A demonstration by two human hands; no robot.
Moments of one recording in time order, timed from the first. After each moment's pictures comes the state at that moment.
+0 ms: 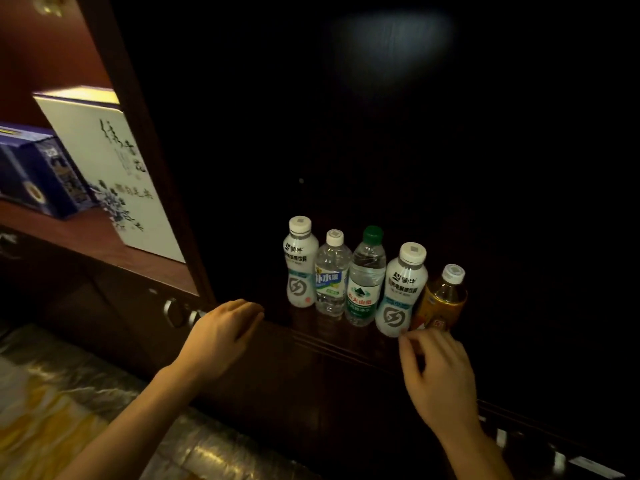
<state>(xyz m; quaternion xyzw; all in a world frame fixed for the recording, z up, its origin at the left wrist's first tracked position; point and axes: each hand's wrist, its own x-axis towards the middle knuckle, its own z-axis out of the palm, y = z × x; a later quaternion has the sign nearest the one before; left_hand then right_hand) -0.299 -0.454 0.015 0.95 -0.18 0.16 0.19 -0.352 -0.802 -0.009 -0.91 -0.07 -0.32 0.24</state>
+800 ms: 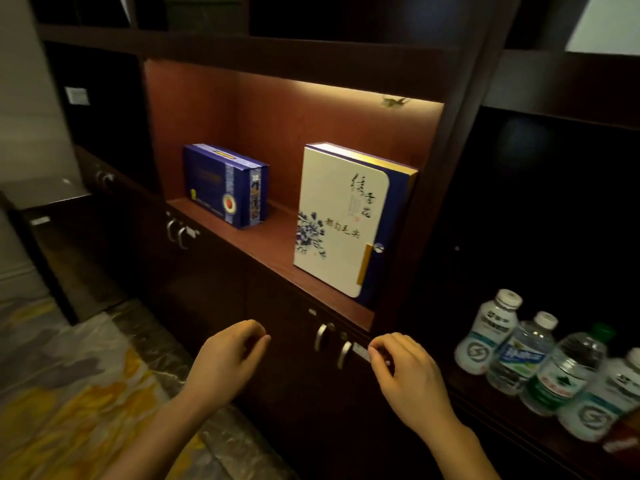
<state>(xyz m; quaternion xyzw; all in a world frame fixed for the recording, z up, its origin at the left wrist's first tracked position) -0.424 -0.145 0.035 0.93 0.01 0.25 0.28 -0.355 -0.439 0.059 -0.91 -0.27 -0.18 0.25</state>
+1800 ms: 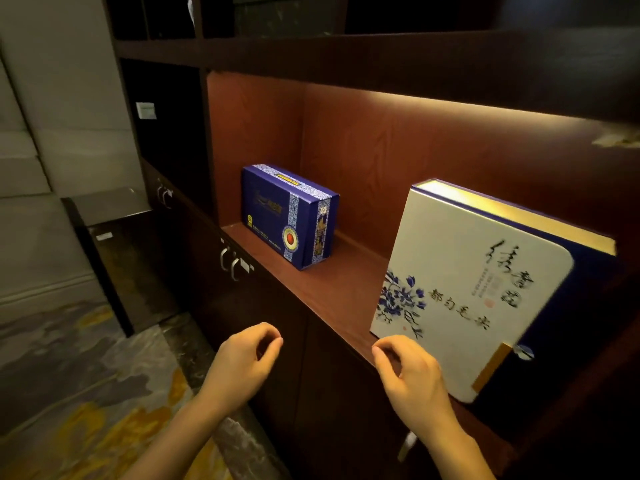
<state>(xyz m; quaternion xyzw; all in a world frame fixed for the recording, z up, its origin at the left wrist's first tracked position) -0.265 0.047 0.035 0.91 0.09 0.26 0.31 -0.162 -0.218 0.060 -0.87 -0.31 -0.12 0.36</state>
